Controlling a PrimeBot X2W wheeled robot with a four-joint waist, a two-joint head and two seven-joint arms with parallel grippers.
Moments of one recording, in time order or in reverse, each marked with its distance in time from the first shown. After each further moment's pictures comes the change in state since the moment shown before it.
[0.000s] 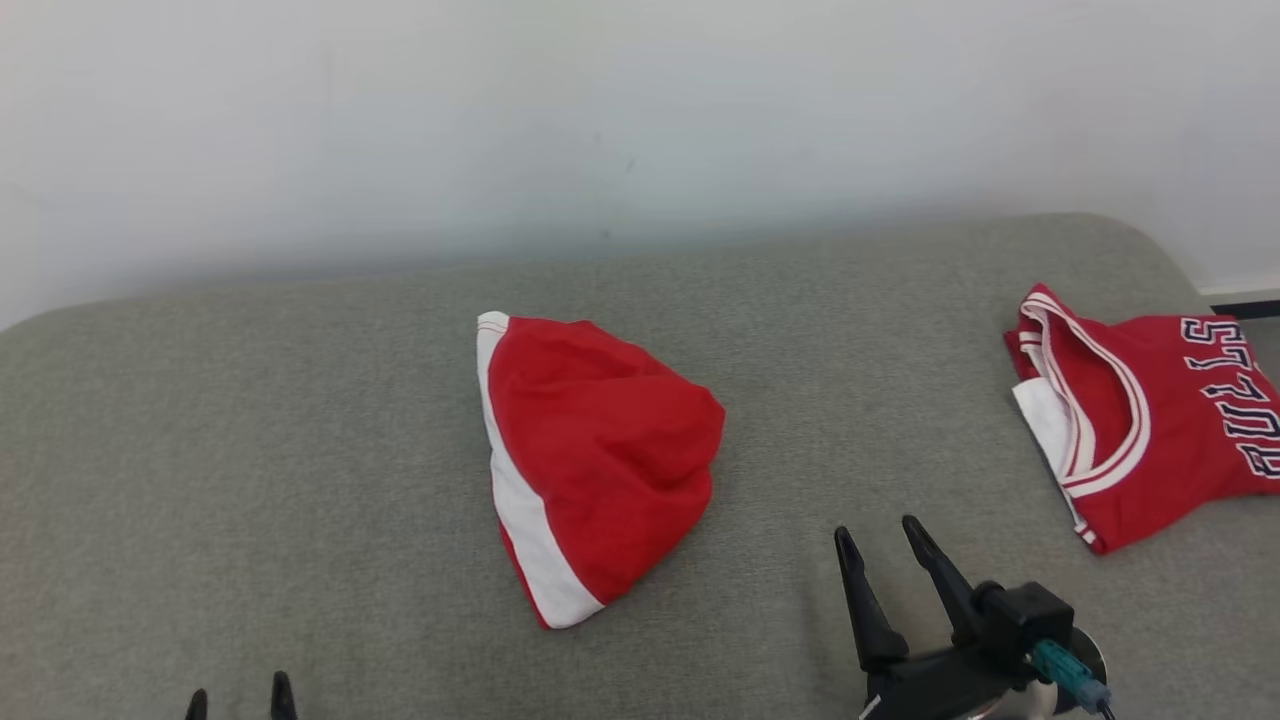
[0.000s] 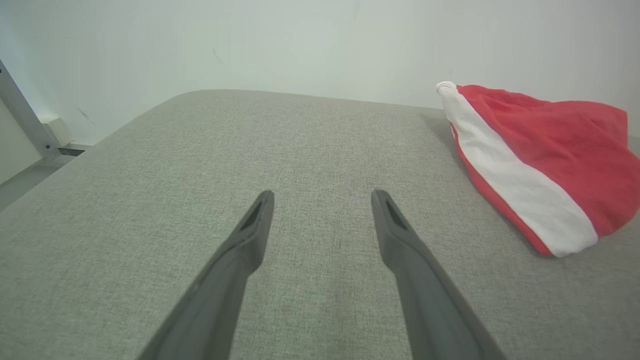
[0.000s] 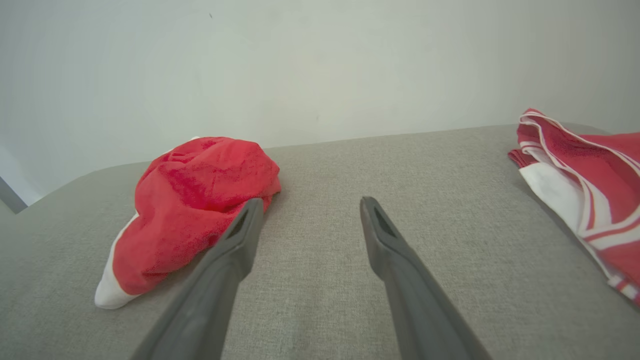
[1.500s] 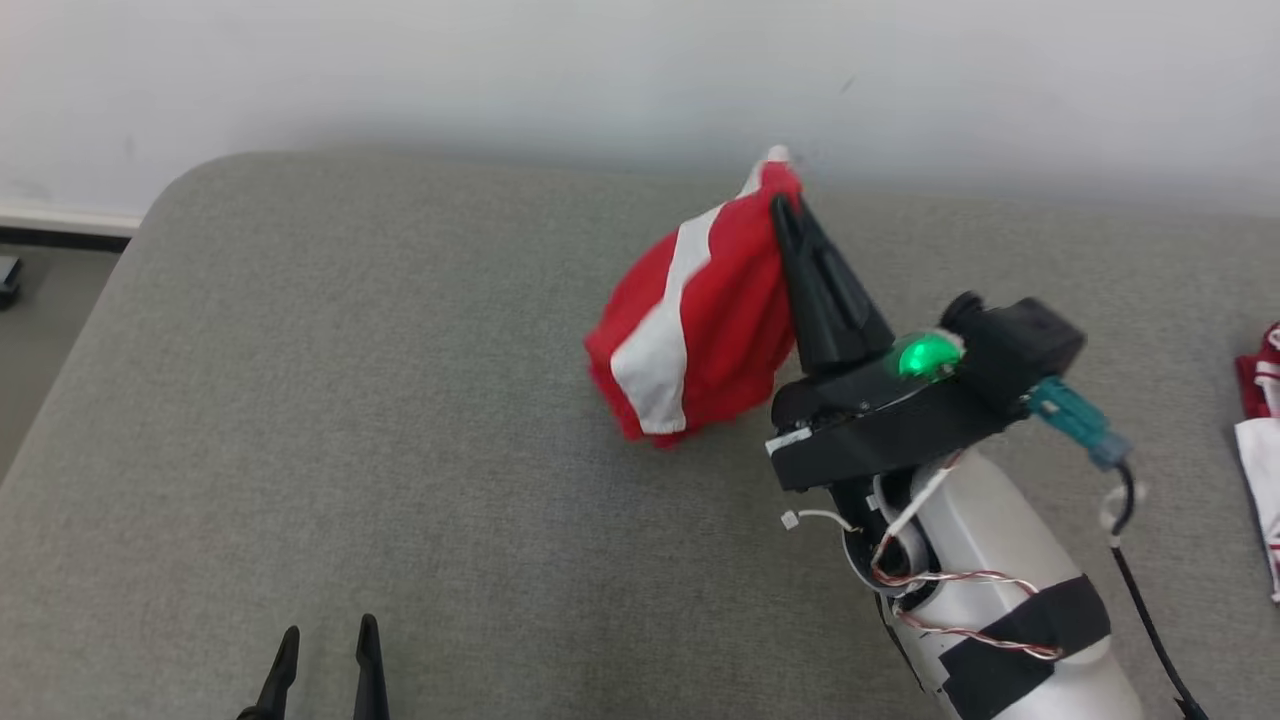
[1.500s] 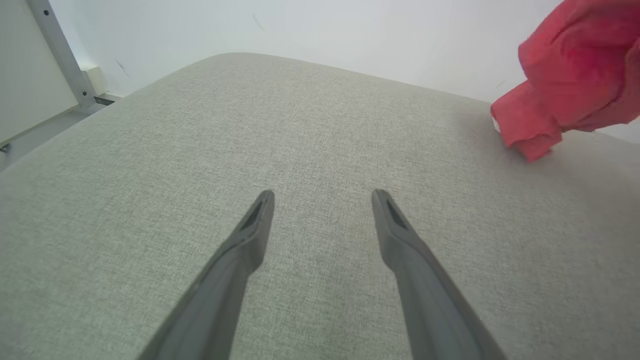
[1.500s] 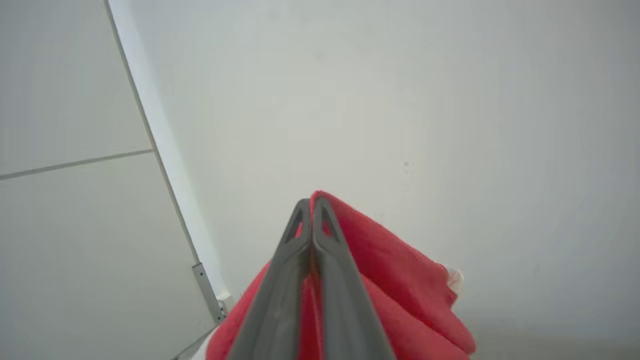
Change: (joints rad) left arm -0.094 -0.002 -0.162 0.033 -0.078 0.017 0.000; right arm -0.454 0.012 0.189 -0.057 0.192 0.000 0.002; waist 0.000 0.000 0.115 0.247
